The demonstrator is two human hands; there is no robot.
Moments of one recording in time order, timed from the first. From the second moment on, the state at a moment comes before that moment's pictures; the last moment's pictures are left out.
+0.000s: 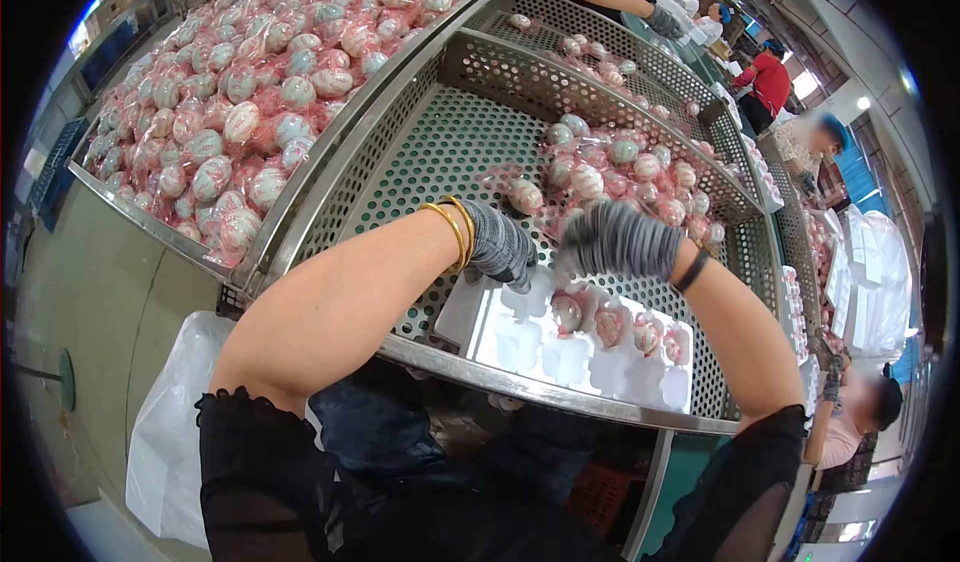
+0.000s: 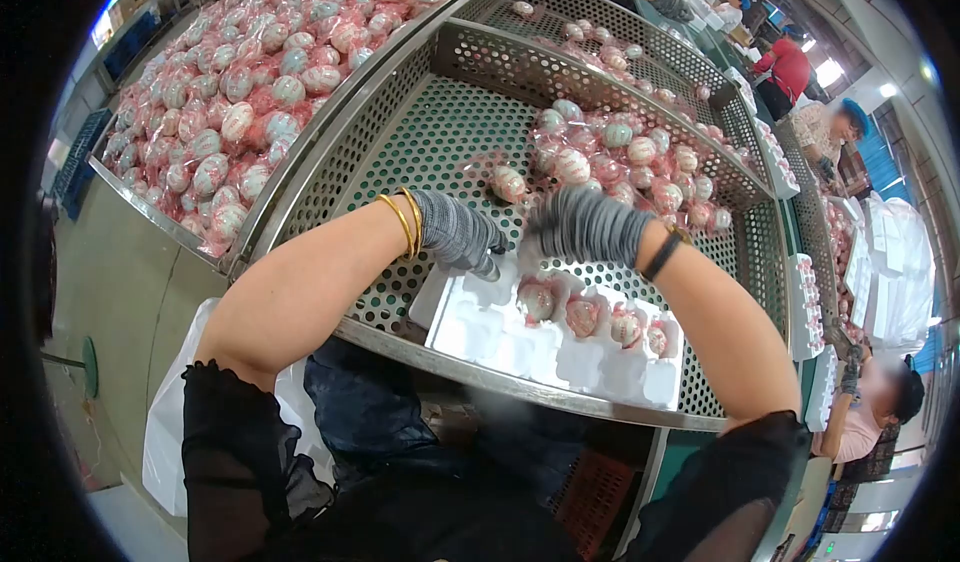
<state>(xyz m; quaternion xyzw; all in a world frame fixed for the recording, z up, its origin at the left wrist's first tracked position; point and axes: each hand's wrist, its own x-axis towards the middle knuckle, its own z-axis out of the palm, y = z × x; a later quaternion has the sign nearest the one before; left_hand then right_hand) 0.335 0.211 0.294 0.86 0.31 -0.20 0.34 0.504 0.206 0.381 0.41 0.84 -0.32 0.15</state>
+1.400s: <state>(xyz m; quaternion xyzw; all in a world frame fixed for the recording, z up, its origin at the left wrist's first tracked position) 0.314 0.209 0.322 0.84 0.32 -0.25 0.37 0.464 0.161 0.373 0.33 0.92 -0.13 0.16</state>
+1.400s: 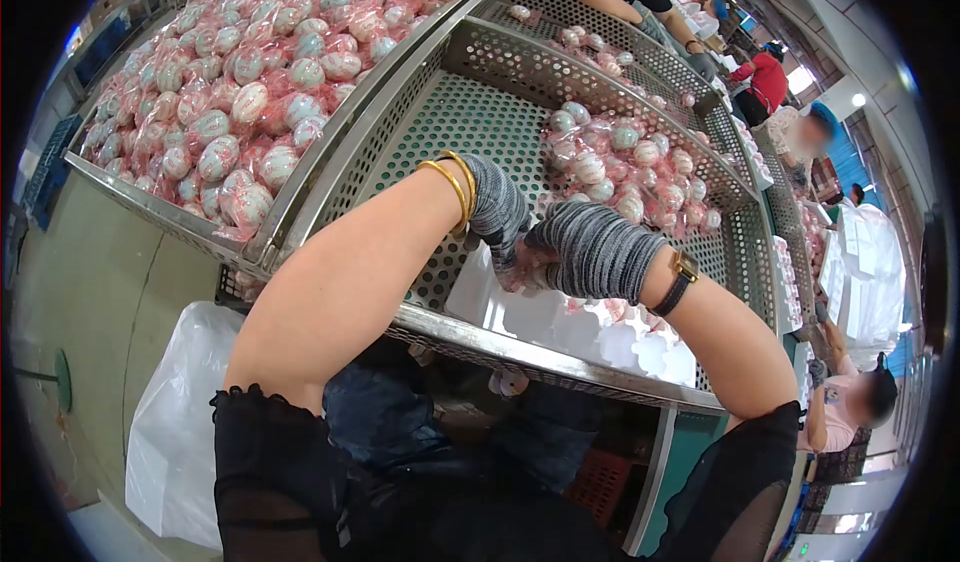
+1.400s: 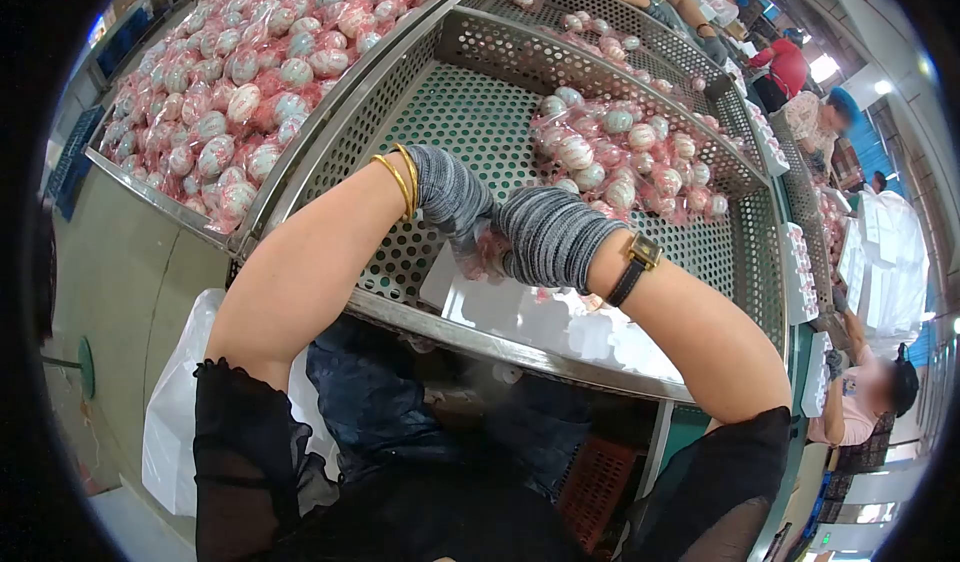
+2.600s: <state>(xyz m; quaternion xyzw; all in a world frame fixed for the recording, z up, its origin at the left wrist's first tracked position) 0.316 0.192 0.342 0.70 0.39 -0.19 0.57 0.553 0.157 0.367 0.38 0.80 -0.42 -0.18</state>
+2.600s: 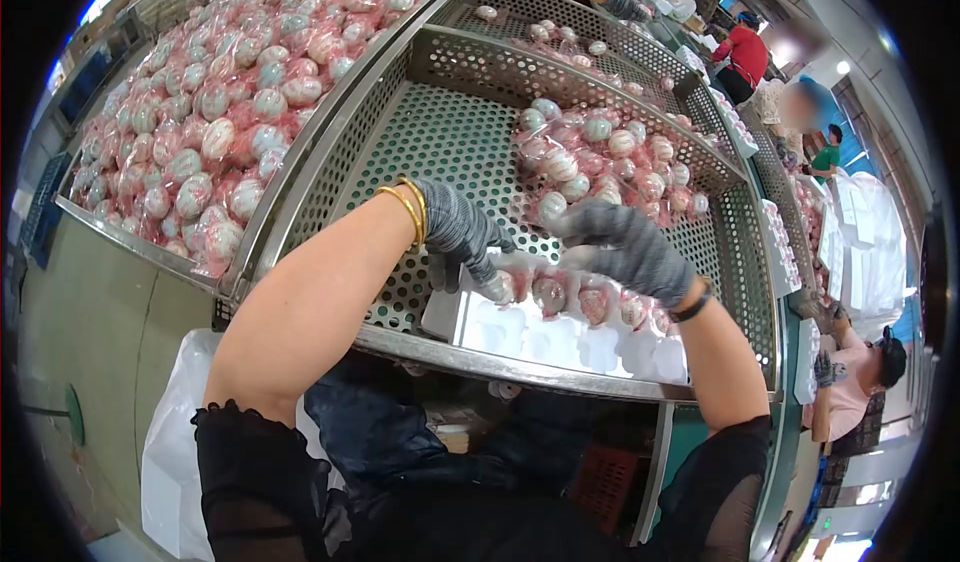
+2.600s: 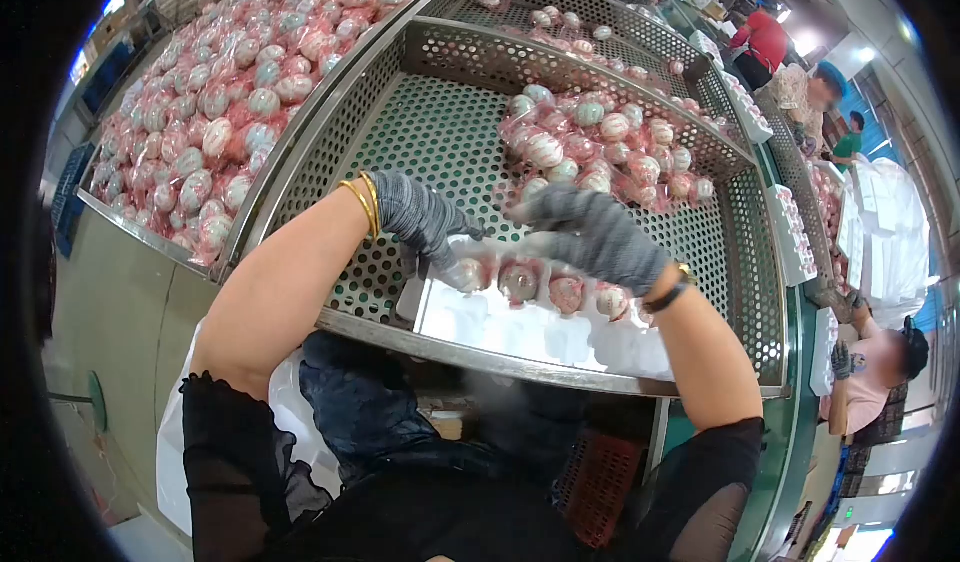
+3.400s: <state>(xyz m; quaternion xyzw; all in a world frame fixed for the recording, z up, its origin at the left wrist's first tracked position) 0.287 0.221 0.334 0.79 0.42 -0.19 0.40 0.687 0.176 0.322 0.47 0.72 -0.48 0.16</state>
